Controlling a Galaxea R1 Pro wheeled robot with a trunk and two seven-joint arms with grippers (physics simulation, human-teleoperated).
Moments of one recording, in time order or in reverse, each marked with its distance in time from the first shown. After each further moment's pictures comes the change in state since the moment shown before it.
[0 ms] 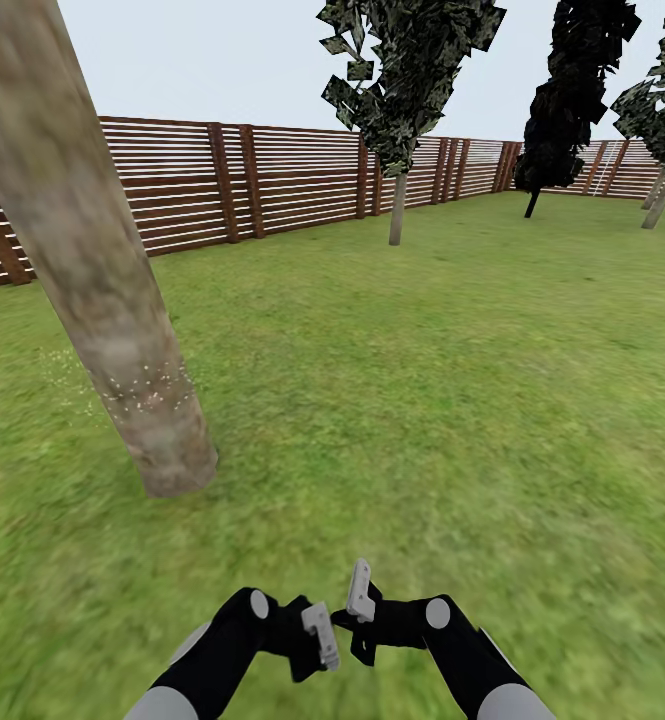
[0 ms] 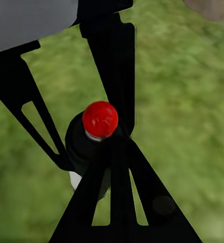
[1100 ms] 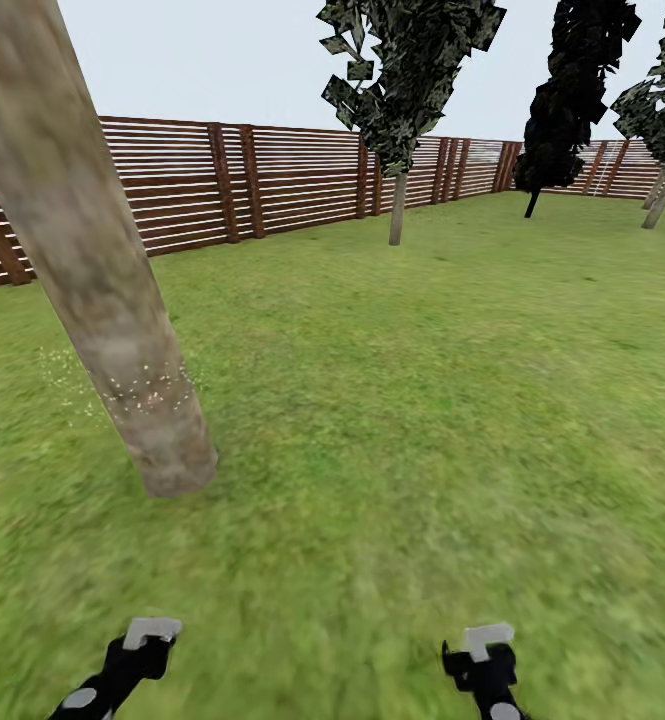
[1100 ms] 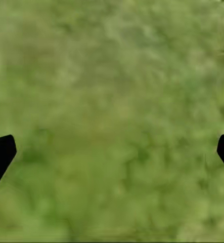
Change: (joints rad) left arm 0.031 0.337 0.419 0.454 0.643 -0.405 0.646; right arm 0.018 -0.139 -0.301 0.493 -0.238 -0.028 -1.081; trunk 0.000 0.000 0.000
